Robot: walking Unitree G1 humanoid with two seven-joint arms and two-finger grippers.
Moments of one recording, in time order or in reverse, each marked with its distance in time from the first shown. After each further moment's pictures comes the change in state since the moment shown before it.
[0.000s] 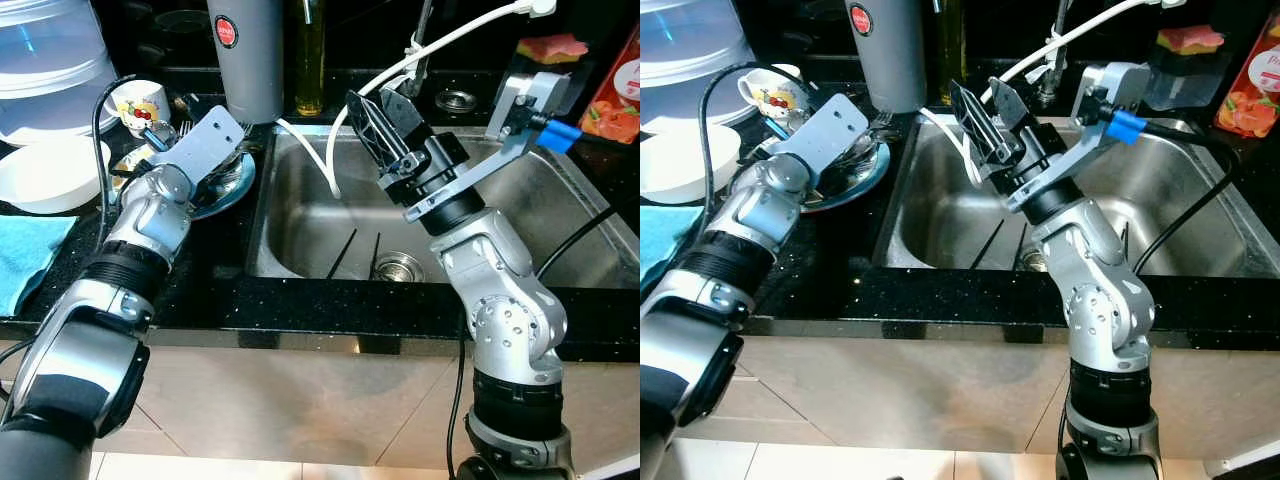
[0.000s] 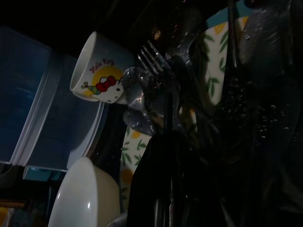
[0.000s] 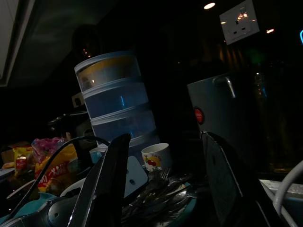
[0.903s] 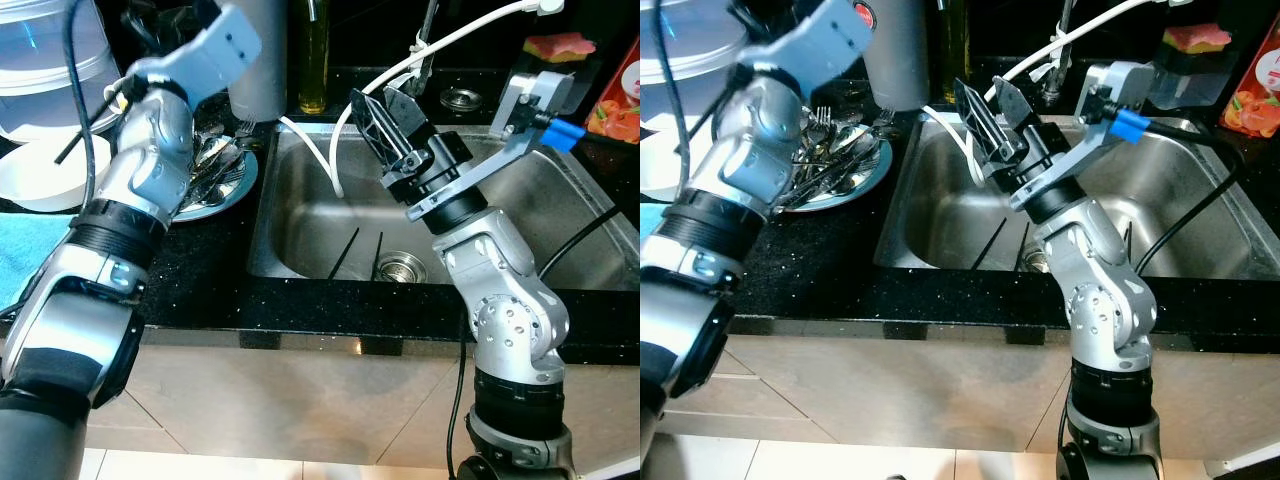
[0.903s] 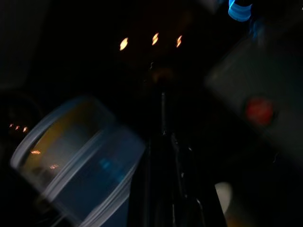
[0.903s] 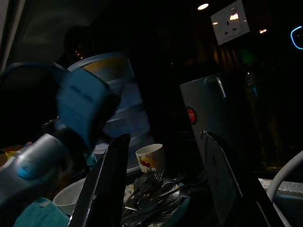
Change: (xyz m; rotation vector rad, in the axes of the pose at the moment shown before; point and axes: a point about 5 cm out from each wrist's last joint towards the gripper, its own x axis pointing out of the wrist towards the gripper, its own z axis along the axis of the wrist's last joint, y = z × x) left arm -0.037 0.073 0.096 -0.077 -0.552 0.480; right arm -0.001 -0.004 0.003 -0.004 -0.009 -0.025
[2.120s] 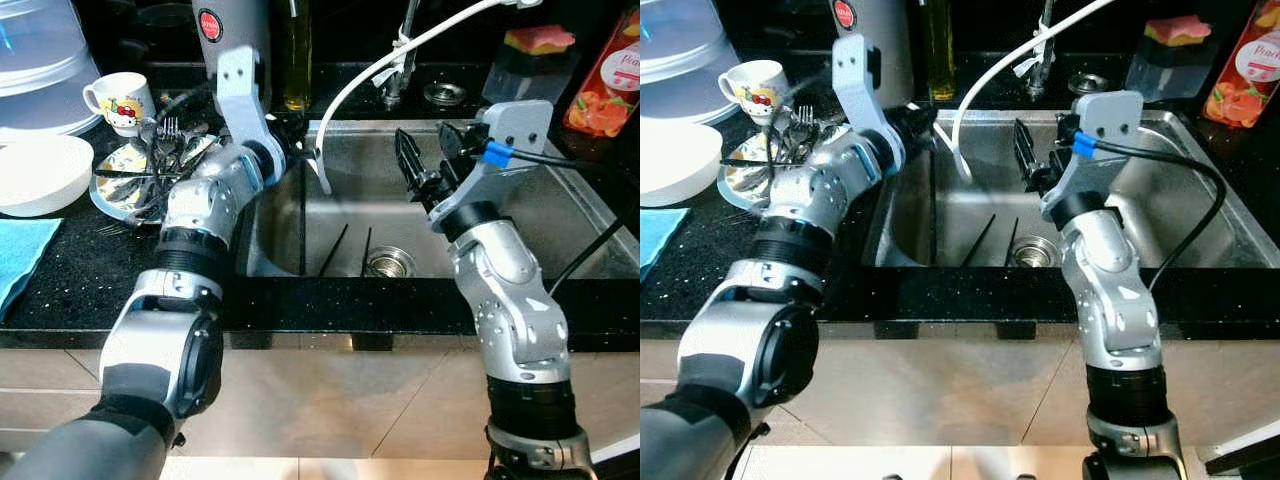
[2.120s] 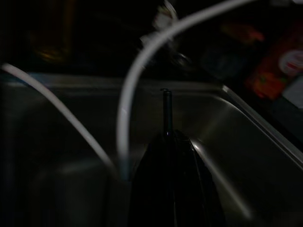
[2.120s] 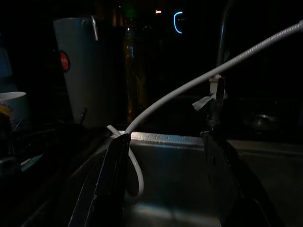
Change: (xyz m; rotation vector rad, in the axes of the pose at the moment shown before) left arm -0.041 -0.112 -0.002 -1.327 0.356 -0.713; right arm -0.018 -0.043 -0.018 -0.439 0.157 -0.361
